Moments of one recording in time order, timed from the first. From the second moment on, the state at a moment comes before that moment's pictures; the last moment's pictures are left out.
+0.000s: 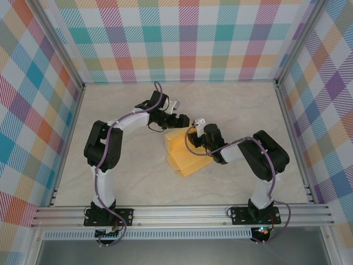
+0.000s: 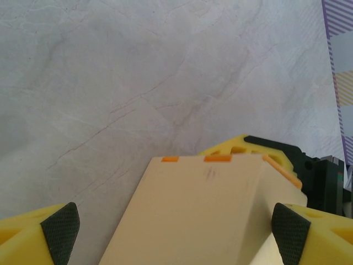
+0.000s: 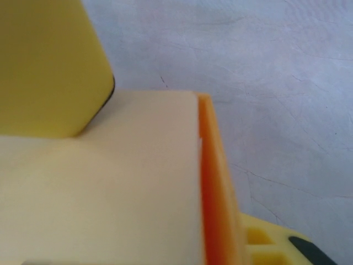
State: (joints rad) left arm -0.45 2.02 1.48 -0.42 0.59 -0.36; right arm 0.58 1.84 0.68 0.69 -0.05 0.06
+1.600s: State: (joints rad) left arm -0.46 1.99 1.40 -0.39 0.62 -0.57; right arm 0.66 1.94 0.69 0.71 0.23 0.25
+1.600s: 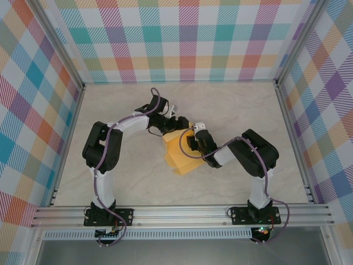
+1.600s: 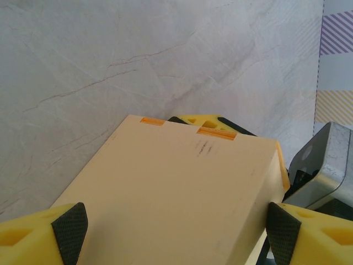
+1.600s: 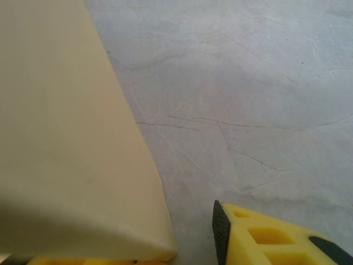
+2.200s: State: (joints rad) left arm -0.46 1.99 1.39 -0.38 0.64 -0.58; right arm 0.67 1.94 0.73 0.63 0.27 0.22
